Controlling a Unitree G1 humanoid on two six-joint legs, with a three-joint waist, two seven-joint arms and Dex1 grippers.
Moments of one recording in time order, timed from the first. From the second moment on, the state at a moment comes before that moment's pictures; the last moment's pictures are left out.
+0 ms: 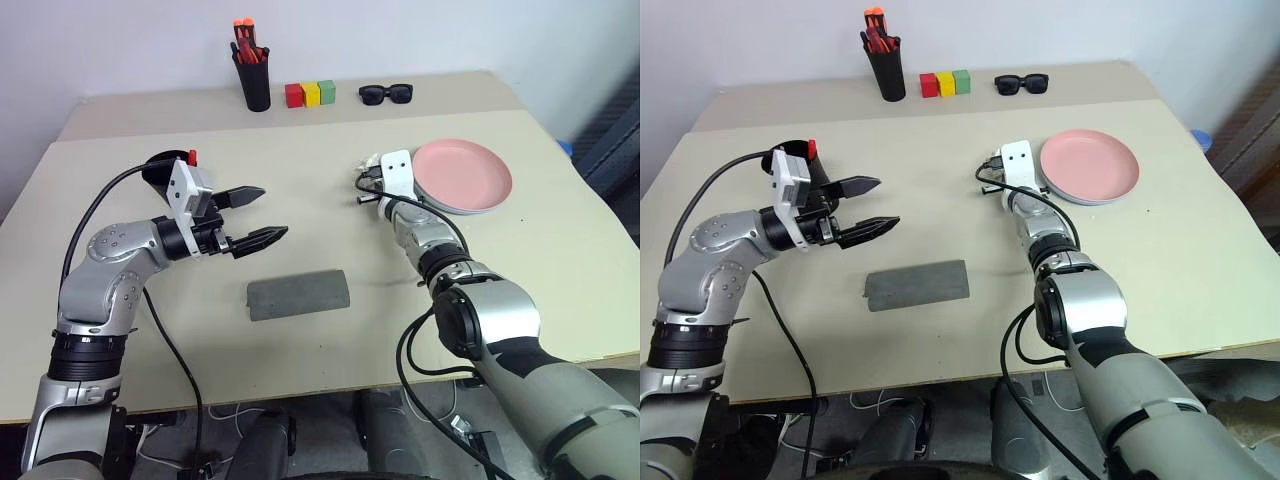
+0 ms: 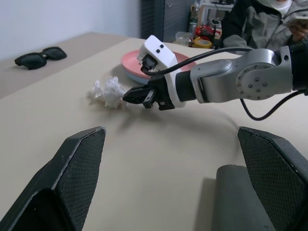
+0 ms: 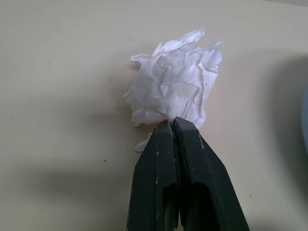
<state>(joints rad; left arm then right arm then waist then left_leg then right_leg) -0.47 0.63 0.09 -0.09 -0.56 0.44 -0.99 -1.18 -0.14 -0.15 1.36 -0.07 -0.03 0.07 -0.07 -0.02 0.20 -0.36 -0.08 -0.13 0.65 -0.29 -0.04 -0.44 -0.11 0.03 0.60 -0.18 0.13</state>
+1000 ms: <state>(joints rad) -0.47 0.60 0.10 -0.06 -0.56 0.40 -1.03 -1.12 -0.31 -0.12 1.08 0.01 0.01 0.46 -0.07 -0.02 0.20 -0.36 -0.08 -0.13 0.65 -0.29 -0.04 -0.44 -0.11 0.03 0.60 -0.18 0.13</state>
